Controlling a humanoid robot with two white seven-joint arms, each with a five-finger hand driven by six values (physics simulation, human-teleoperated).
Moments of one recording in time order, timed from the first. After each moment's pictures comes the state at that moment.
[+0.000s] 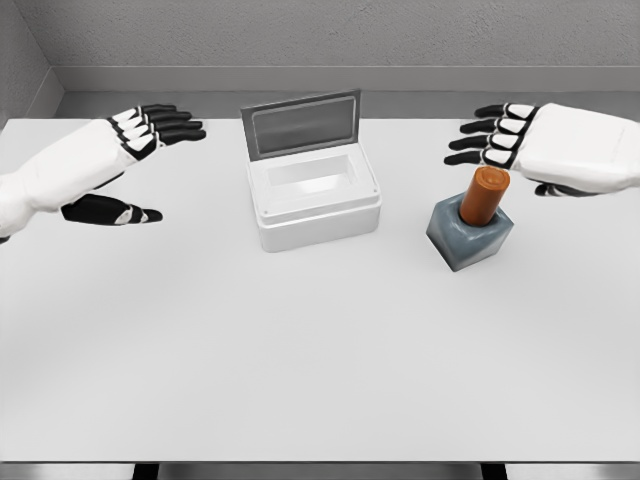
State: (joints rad) left arm -0.41 1.00 -0.51 -1.72 -0.14 -0.61 -0.03; right arm -0.80 -1.19 0.77 -1.77 0.36 -0.61 0.21
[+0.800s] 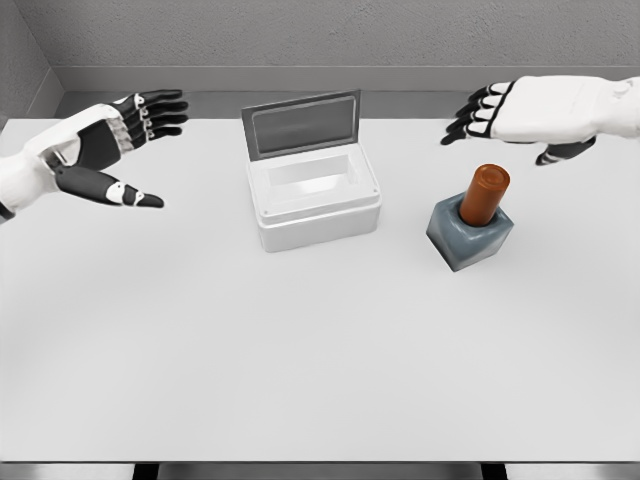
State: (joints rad) left arm -0.49 0.91 -0.51 -1.58 0.89 -0.09 -0.54; right arm -1.09 -0.99 0.93 -1.53 0.32 -0.61 0.61
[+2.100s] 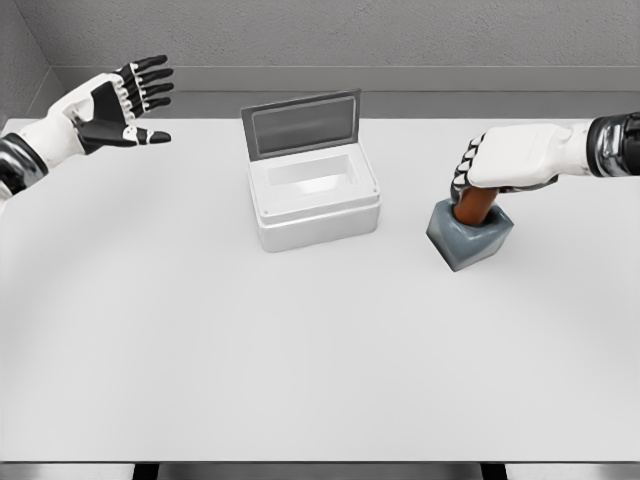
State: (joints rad) left arm -0.73 0.65 -0.56 -1.07 0.85 0.01 -0.54; right arm -1.09 -0.92 1.05 -1.50 0.48 -0.61 0.61
